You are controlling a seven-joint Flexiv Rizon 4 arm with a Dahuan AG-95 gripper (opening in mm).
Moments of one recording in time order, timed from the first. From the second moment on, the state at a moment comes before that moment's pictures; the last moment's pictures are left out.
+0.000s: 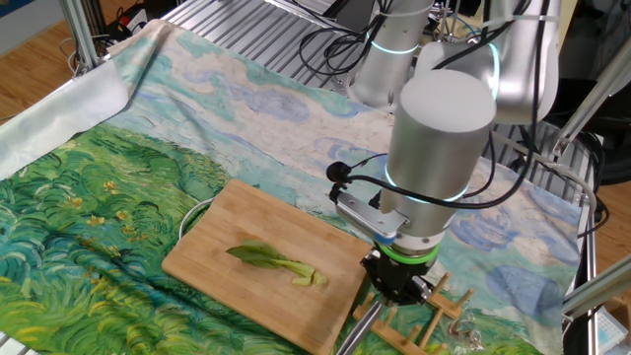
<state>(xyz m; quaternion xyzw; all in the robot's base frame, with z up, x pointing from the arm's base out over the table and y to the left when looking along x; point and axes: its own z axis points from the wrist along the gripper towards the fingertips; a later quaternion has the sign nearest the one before) 0.544 0.265 0.032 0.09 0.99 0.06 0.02</state>
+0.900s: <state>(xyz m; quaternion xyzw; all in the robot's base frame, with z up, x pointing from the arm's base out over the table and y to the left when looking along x) 0.543 0.256 0.079 0.10 0.99 0.04 0.02</state>
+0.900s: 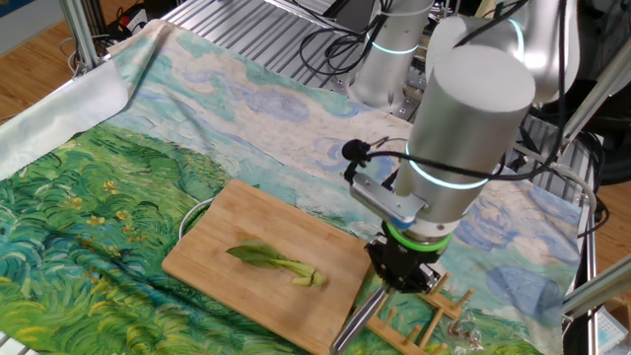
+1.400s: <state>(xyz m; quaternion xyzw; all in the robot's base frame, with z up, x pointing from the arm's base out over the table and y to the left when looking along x) 0.550 0.245 0.136 0.08 1.00 0.04 0.01</state>
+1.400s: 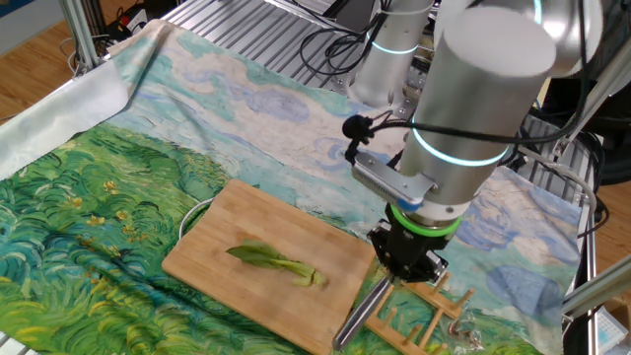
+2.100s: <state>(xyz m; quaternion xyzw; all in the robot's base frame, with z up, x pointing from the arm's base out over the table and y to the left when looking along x) 0.572 0.208 0.158 0.02 1.00 0.03 -0.01</state>
